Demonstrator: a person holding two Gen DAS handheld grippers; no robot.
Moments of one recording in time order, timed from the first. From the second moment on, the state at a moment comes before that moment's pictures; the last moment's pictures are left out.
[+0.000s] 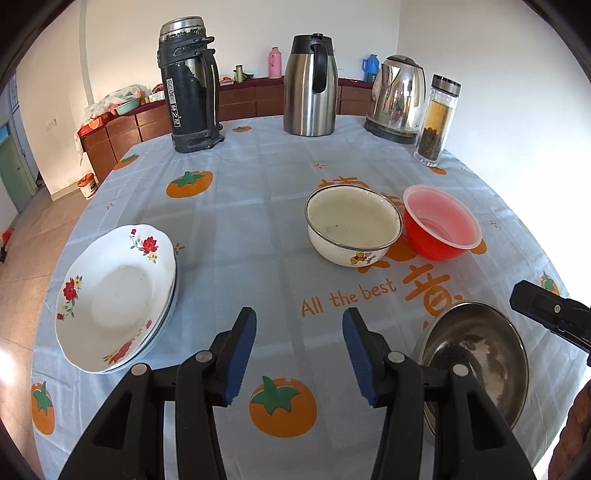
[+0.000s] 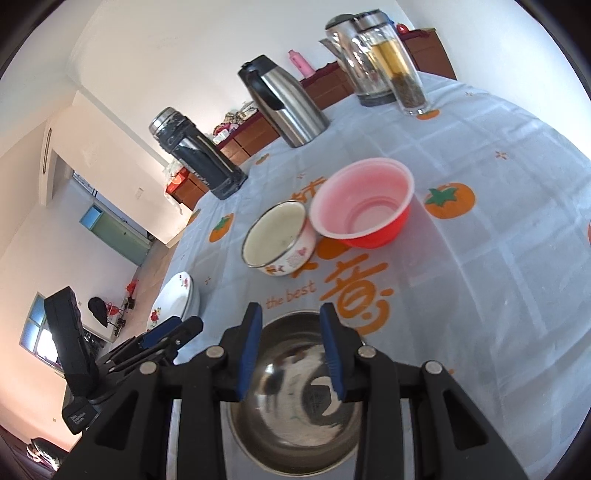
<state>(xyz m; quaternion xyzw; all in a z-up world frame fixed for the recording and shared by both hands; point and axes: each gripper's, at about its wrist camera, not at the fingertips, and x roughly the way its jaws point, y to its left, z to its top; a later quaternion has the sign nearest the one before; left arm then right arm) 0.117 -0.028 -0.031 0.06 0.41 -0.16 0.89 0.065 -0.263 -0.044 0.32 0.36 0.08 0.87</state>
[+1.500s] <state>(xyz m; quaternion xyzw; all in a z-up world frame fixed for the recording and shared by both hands) 0.282 -0.208 -0.046 0.11 0.51 -0.23 0.82 0.161 -0.373 -0.093 0.38 0.36 0.04 0.85</state>
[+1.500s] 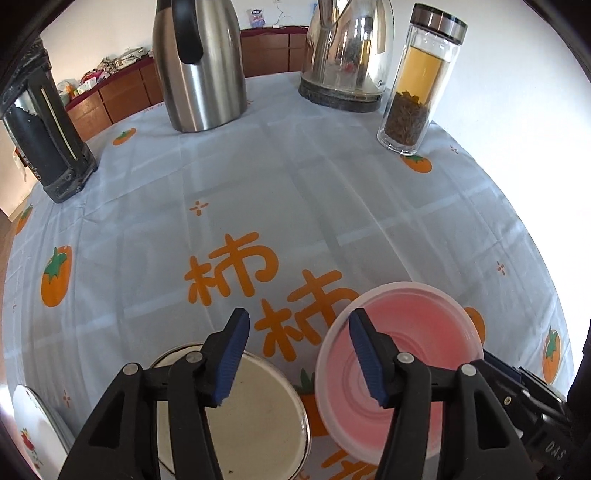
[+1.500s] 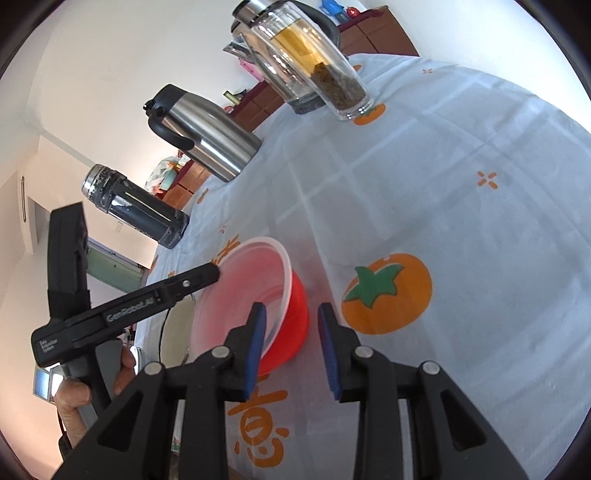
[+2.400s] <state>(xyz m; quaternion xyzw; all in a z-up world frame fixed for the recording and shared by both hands) 0.252 -0.211 -0.049 0.08 0.54 -0.26 0.79 0.156 -0.377 -0.090 0.39 0.35 0.07 0.85</state>
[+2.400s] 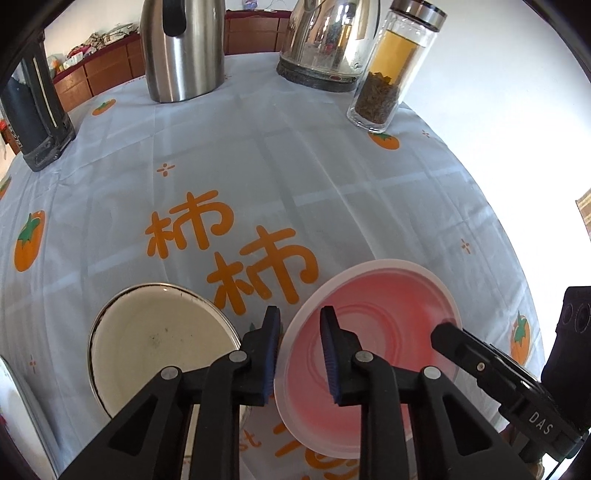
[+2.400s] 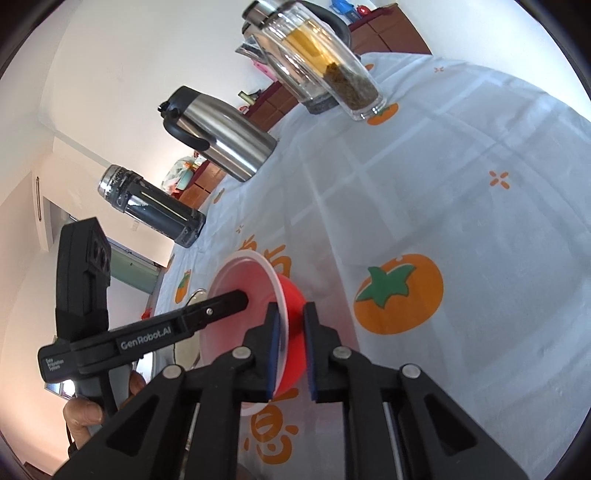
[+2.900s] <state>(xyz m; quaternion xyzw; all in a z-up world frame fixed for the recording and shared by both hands) 0.218 -0.212 -0.009 0.11 0.50 -0.27 0.81 0.121 -0.373 -0.061 0.40 0.33 0.07 0.85</state>
